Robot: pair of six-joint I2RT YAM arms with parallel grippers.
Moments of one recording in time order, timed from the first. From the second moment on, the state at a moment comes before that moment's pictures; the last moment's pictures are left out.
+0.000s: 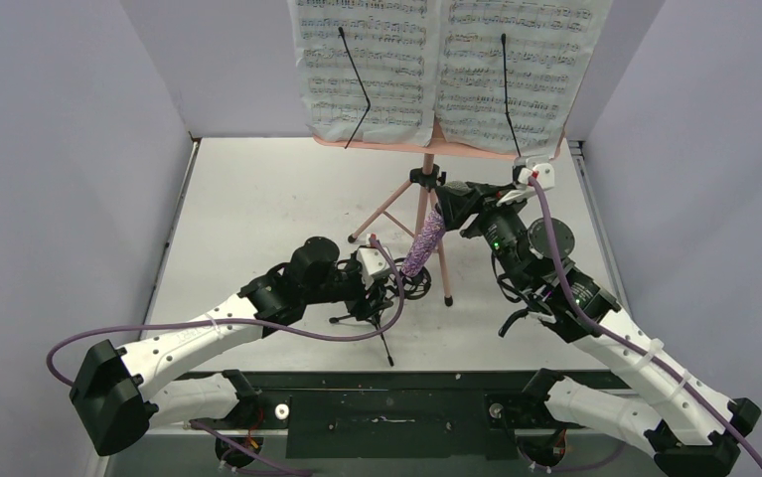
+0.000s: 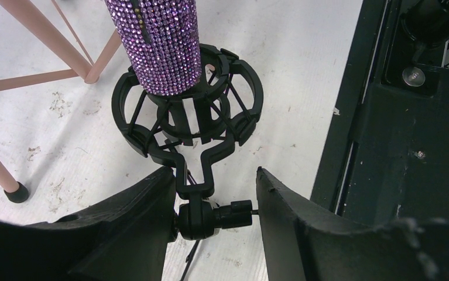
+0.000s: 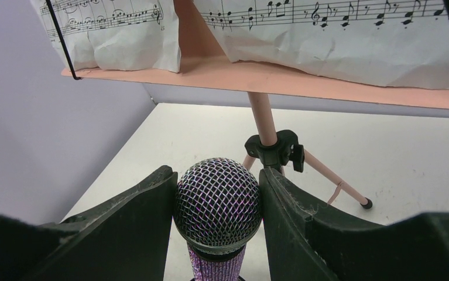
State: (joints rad) left arm -0.87 1.12 0.79 -0.12 0.33 0.14; right arm 0.79 0.90 1.05 -0.06 0.36 0.27
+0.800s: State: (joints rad) left arm -0.87 1.13 0.79 -0.12 0.33 0.14; right arm 0.79 0.85 1.03 -0.11 0.37 0.29
